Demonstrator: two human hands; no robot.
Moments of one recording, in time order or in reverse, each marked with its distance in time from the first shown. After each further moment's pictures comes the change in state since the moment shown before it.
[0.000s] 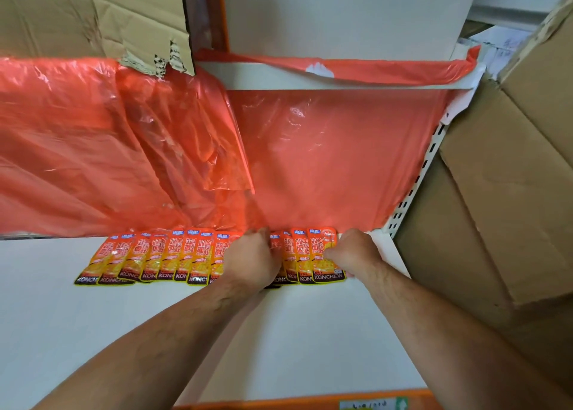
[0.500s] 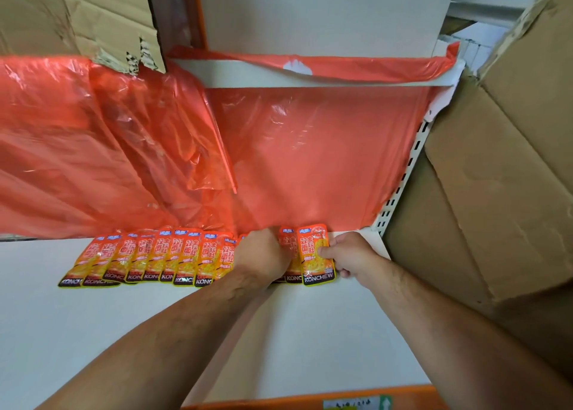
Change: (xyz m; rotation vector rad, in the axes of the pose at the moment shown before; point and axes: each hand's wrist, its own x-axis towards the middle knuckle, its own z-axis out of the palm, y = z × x) left_hand 0.009 0.044 0.006 -0.057 -0.127 -0.129; right_hand 0.006 0.025 -0.009 0.520 -0.255 0.086
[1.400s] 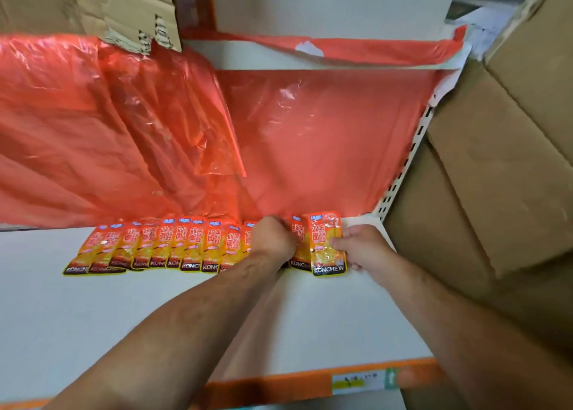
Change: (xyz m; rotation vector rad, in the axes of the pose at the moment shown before) left_hand -0.002 0.011 0.006 -0.429 -0.059 -0.256; right_hand -0.050 -0.002 -0.001 0.039 0.095 -0.056
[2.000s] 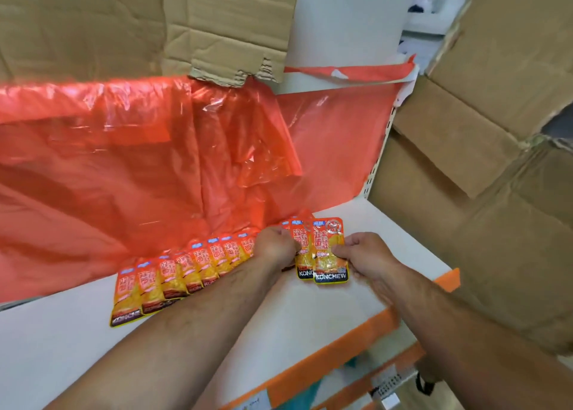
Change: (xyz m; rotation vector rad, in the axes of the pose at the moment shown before) left_hand 0.003 -0.075 -0.091 -0.359 -0.427 0.118; right_hand -0.114 -0.024 0.120 0.137 0.368 0.042
